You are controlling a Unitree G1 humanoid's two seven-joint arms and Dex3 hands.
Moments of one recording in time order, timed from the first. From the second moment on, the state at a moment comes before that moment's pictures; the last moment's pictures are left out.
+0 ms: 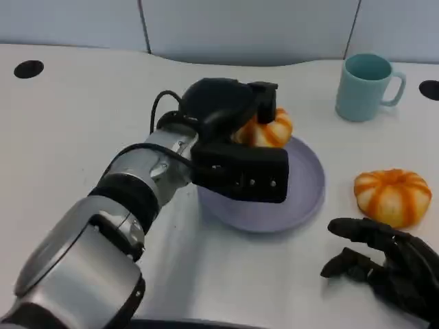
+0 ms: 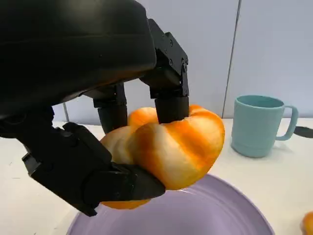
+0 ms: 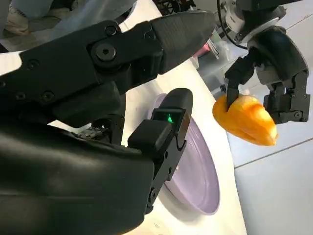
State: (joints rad) left arm -1.09 -0.01 -0.58 1.25 0.71 -0.35 0.27; right arm -0.22 -0.10 -0.23 0.75 0.41 -0.07 0.91
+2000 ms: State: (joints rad) left arm -1.09 -0.09 -0.66 1.31 0.76 -0.27 0.11; right arm -0.19 -0.09 -0.20 0.68 0.41 -0.04 0.87
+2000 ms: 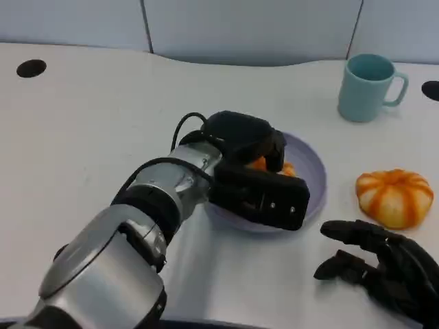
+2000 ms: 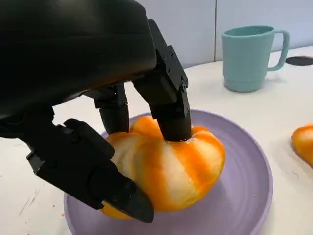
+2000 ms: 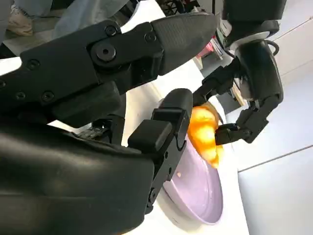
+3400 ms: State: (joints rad) left arm -1.13 -0.04 -0.59 1.29 0.69 -0.23 -0.08; right arm -0.21 -0.09 -0.20 0.71 0.41 -0.05 0.88
